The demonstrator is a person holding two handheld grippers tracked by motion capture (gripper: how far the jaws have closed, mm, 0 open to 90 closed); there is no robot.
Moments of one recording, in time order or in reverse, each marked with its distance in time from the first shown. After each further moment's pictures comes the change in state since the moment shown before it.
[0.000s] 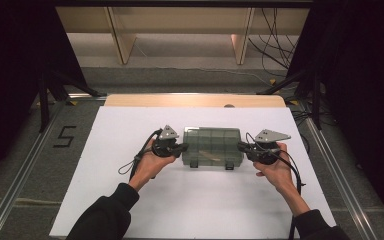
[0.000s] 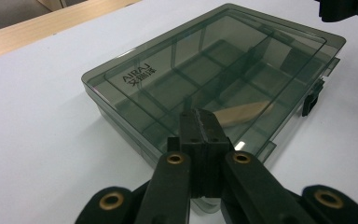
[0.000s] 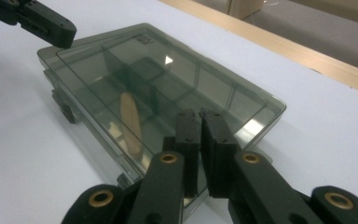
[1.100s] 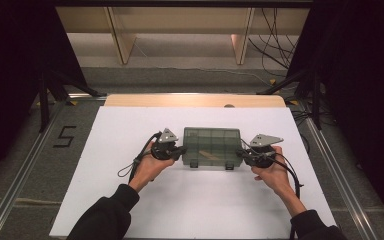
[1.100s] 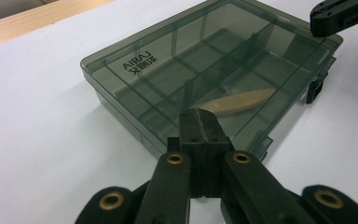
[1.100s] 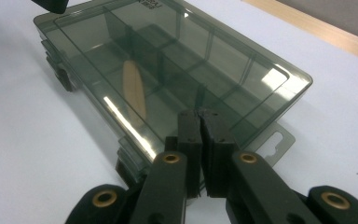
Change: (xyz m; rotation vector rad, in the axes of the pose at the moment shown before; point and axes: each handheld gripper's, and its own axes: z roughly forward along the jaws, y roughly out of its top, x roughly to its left) left arm 0.000 -0.009 0.000 0.010 0.002 -0.001; right arm 0.004 -0.013 0.013 0.081 0.021 -0.037
